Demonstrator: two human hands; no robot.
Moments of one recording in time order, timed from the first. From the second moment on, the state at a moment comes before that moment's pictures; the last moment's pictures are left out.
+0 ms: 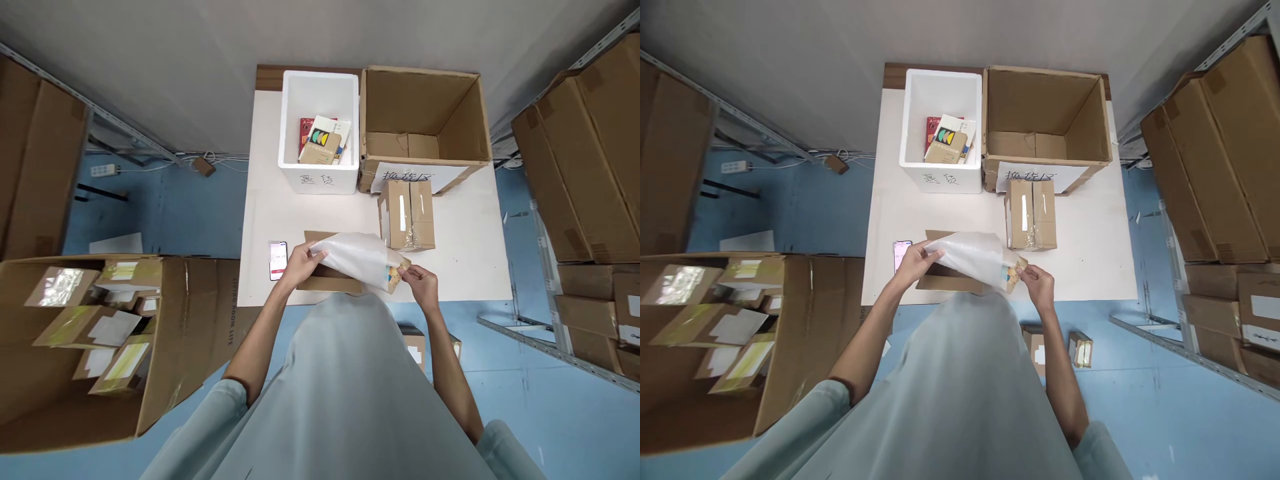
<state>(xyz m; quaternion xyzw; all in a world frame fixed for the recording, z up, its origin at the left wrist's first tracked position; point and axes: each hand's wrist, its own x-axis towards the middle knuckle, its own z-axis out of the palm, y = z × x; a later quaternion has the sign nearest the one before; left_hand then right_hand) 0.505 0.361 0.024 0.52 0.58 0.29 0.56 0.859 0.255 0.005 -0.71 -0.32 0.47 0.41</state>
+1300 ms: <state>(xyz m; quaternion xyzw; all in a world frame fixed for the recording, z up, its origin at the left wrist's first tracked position) 0.479 0.337 0.032 0.68 0.65 0.16 0.30 0.786 0.282 0.106 -0.60 -0.74 0.23 0.18</state>
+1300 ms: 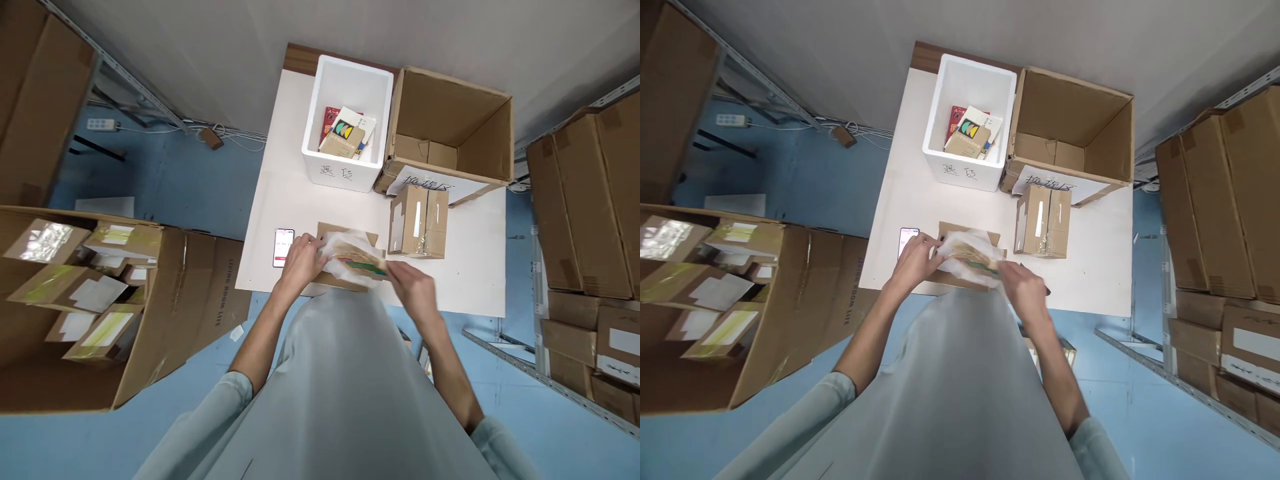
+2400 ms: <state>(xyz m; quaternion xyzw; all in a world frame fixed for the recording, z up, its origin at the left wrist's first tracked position) 0.458 0.329 0.048 0.36 0.47 0.33 0.74 0.640 0.230 0.057 -0.70 -0.18 0.41 0.56</state>
